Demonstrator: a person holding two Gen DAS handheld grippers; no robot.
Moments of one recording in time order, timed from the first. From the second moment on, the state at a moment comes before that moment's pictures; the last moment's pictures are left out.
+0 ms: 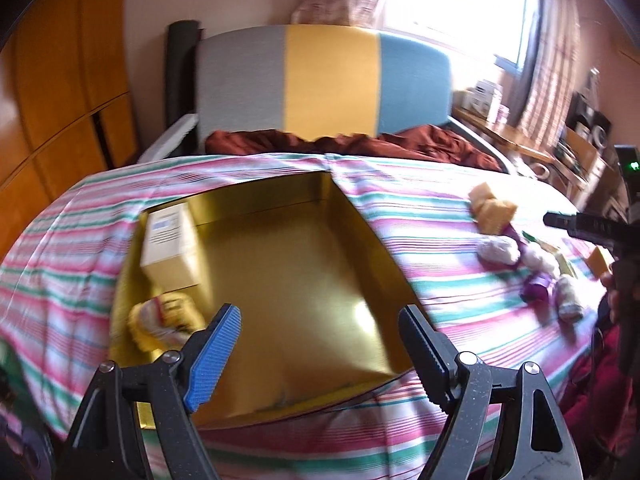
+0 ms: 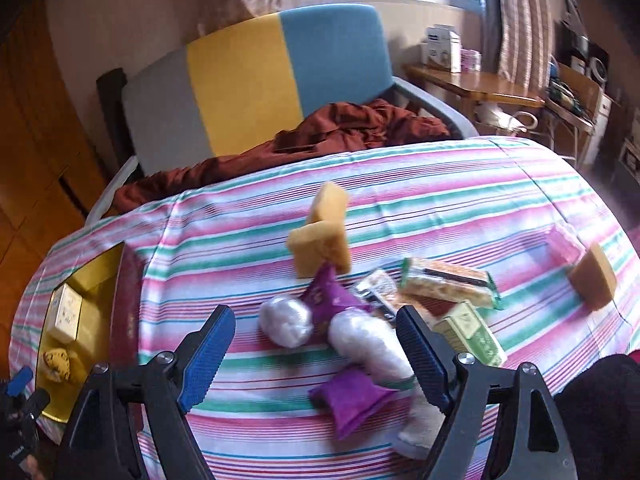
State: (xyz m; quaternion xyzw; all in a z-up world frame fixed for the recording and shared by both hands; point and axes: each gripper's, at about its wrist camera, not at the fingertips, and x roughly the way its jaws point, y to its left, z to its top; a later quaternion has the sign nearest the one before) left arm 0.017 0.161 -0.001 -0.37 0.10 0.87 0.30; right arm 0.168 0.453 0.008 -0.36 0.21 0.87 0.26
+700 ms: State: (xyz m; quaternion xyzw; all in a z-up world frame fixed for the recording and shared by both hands) left arm 0.069 0.371 -0.044 -0.42 0.16 0.71 0.54; right arm 0.240 0.531 -0.018 -0.24 0.44 0.82 0.27
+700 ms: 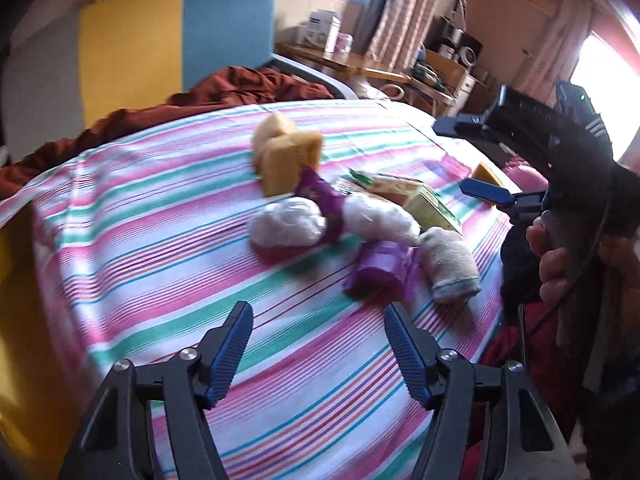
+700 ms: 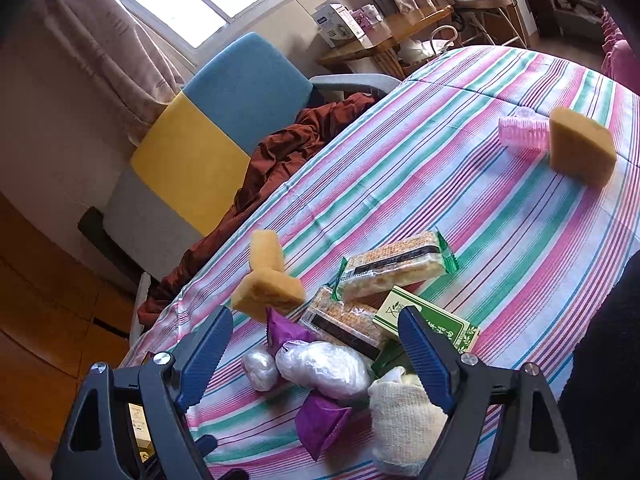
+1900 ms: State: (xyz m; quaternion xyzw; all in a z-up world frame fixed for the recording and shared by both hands) left arm 0.068 0.361 -0.088 -0.46 0.15 0.70 0.53; right arm 0.224 0.529 -0.027 -0.27 0.44 0.82 0.23
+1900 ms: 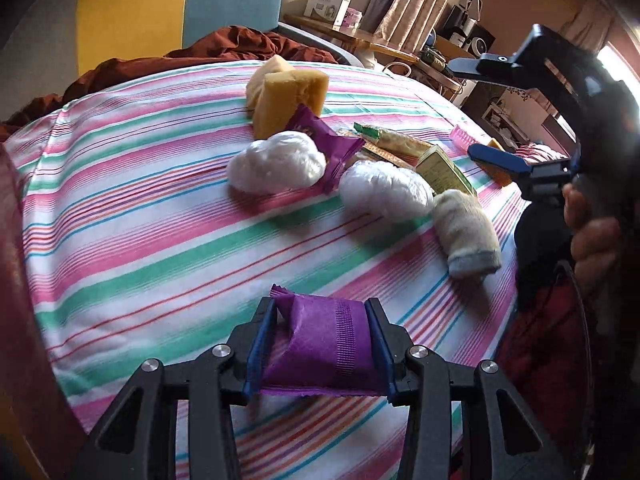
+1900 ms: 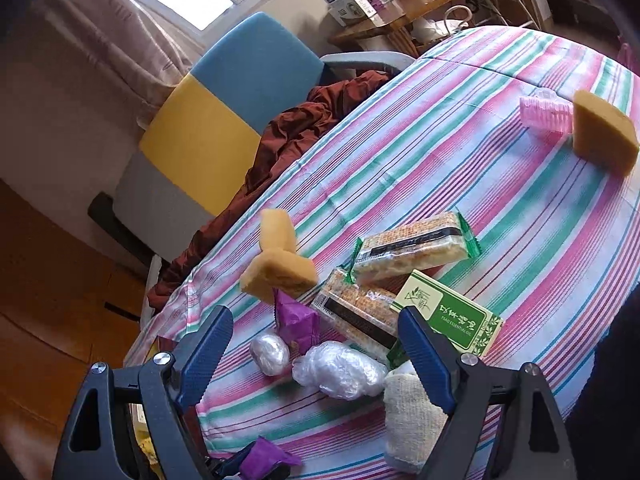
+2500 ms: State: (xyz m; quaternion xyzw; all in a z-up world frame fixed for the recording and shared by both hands) left arm 0.068 0.329 -0.093 -0.44 0.14 0.71 0.53; right arm 0.121 0.466 -0.069 -0.60 0.12 0.76 0.21
